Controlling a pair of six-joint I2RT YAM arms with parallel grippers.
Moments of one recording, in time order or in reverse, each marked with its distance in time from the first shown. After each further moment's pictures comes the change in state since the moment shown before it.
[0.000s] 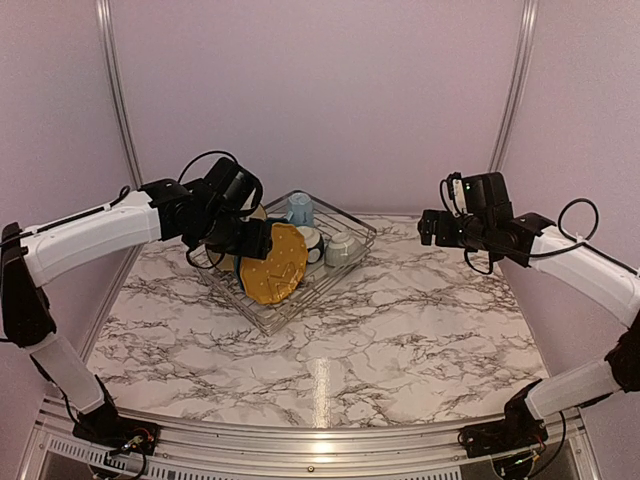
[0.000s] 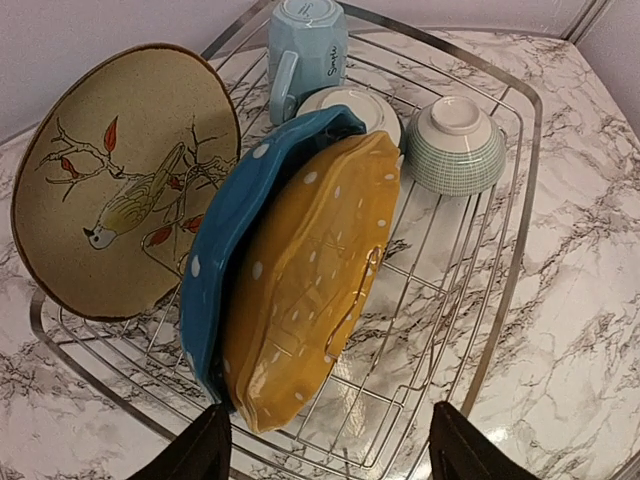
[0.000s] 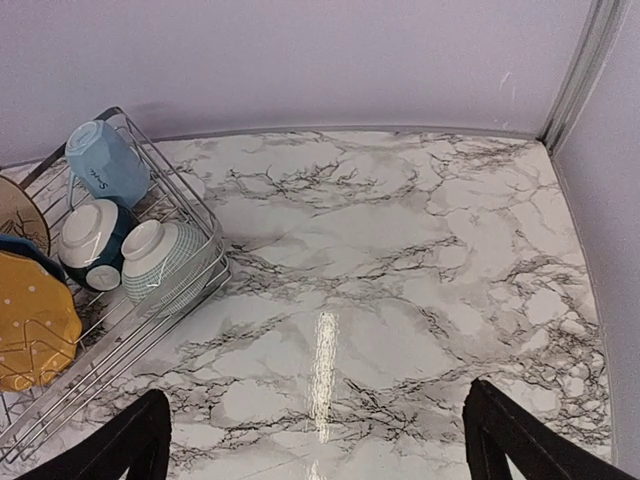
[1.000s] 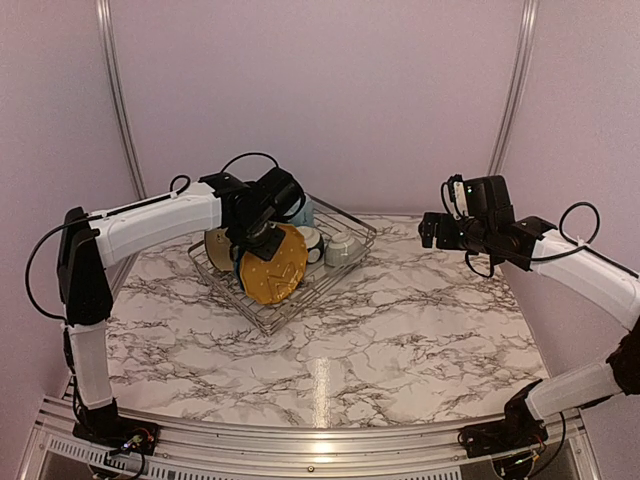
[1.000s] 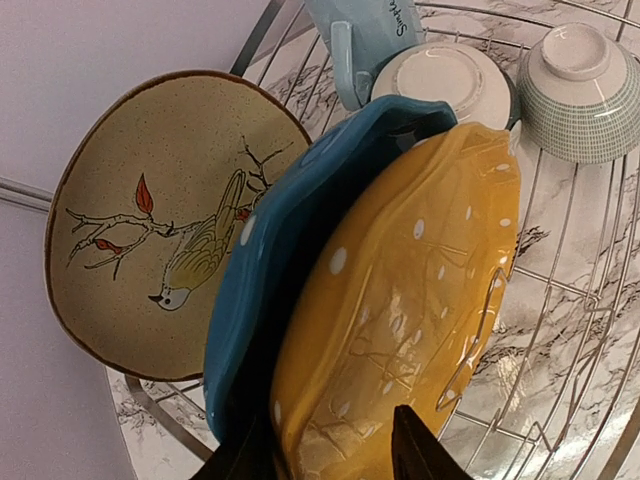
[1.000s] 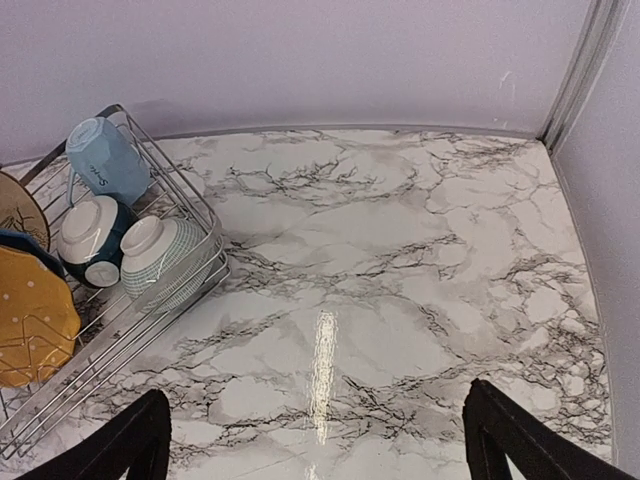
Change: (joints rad) left arm -0.019 0.365 0.359 -0.249 -0.303 0.221; right arm 0.000 -0.019 -0.028 0.016 -0.002 -0.006
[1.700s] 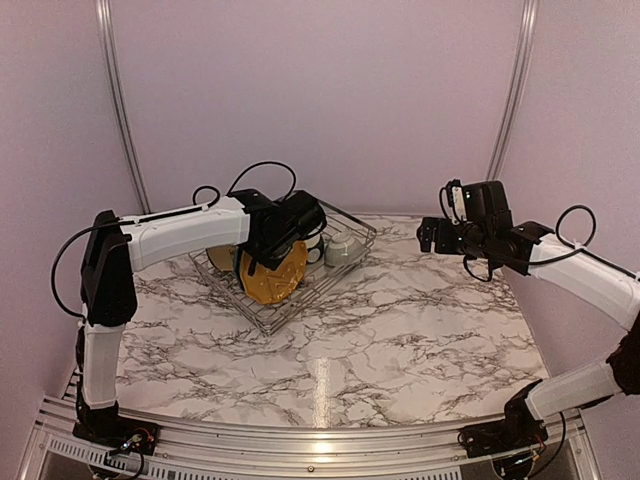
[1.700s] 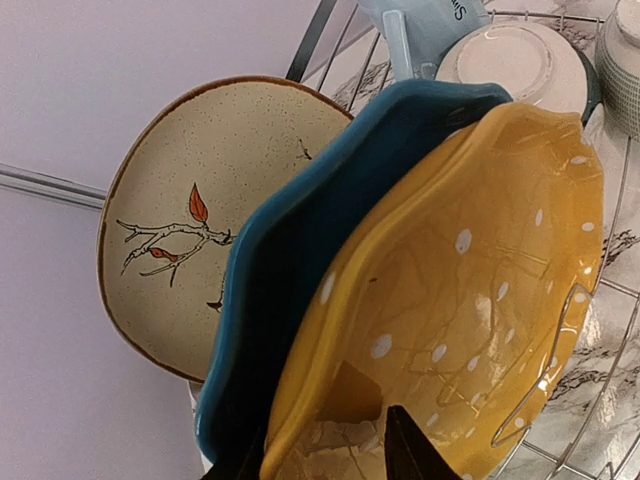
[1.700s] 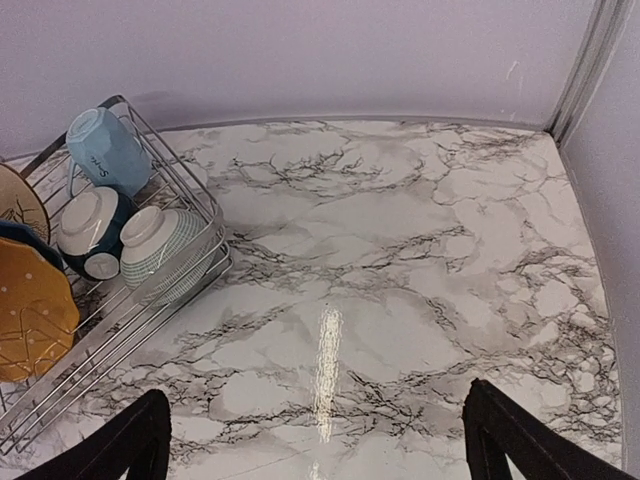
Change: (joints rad) left arm -0.055 0.124 0.061 -0.056 -0.298 0.008; right arm 0.000 0.000 -0.033 0.030 -0.012 0.008
